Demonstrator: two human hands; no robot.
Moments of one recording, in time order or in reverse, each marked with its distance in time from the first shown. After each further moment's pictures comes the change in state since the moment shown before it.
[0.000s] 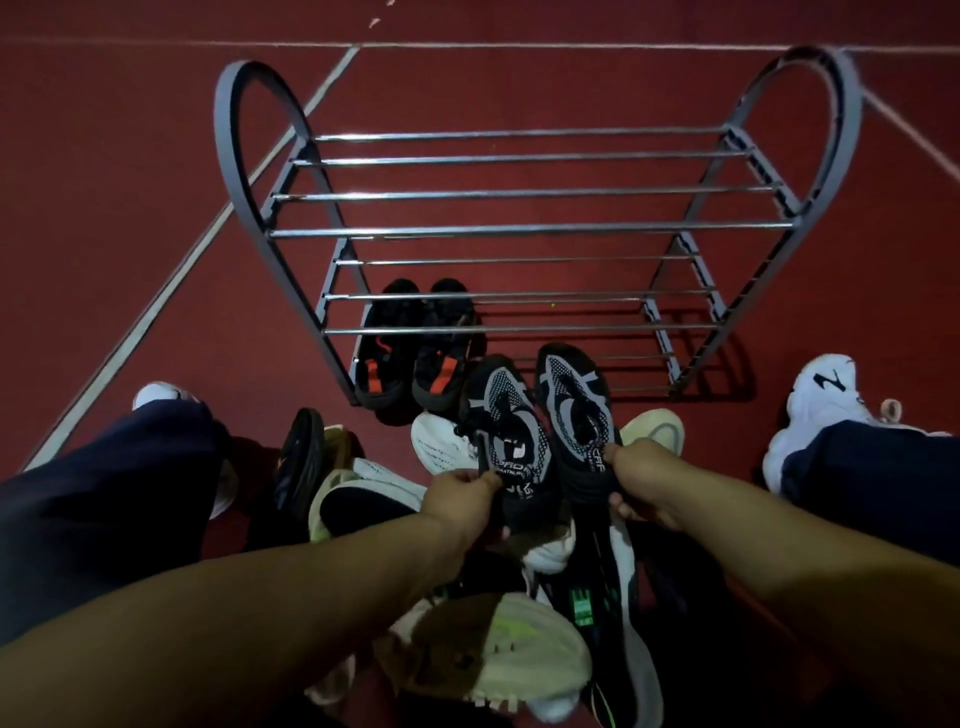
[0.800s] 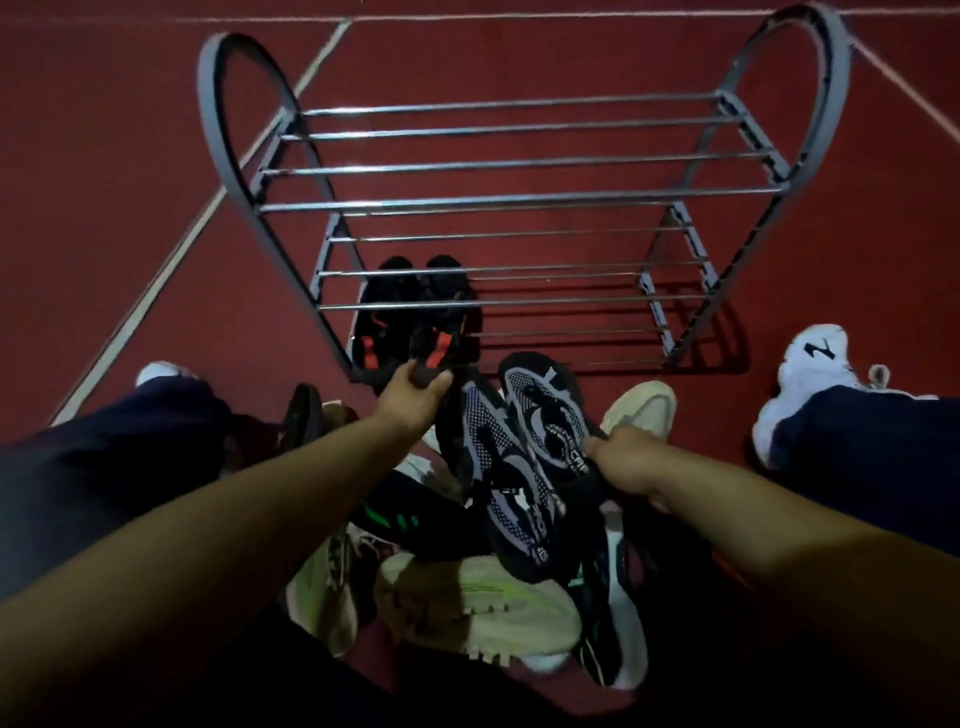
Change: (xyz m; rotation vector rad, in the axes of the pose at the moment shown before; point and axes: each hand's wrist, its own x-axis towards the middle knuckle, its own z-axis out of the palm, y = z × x) left_hand 0.036 0.044 -0.044 0.294 0.139 0.331; right_hand -0.049 0.006 0.002 -0.242 -0.058 -0.098
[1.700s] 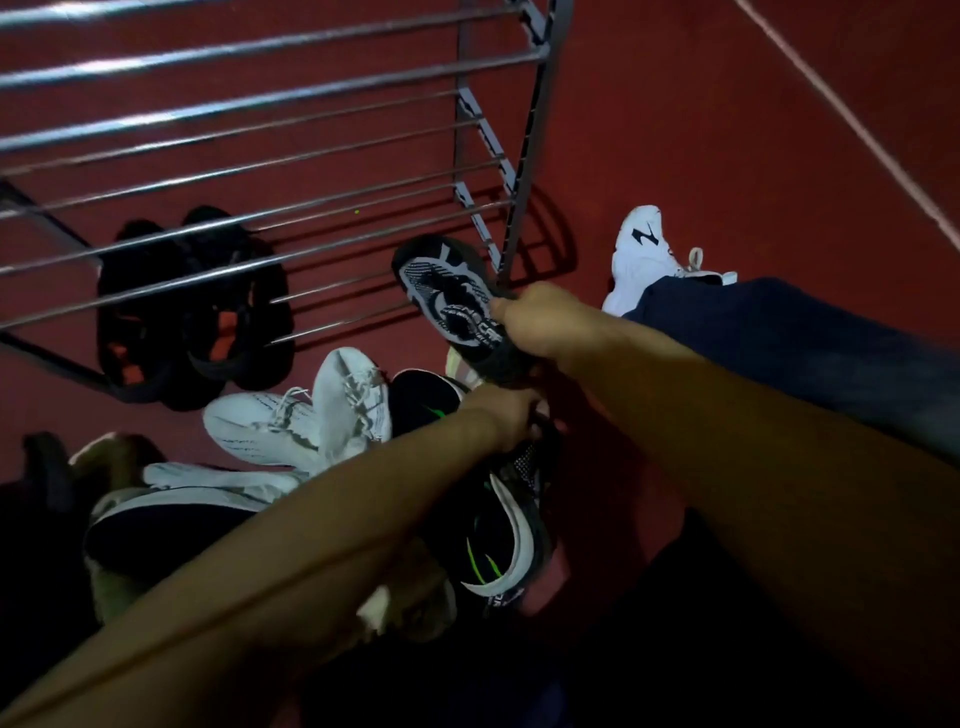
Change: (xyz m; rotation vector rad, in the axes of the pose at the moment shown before) left_hand -0.011 -0.001 0.271 0.772 -0.819 0.686; right_hand 0.046 0.027 -0.099 0.094 0.233 -0.030
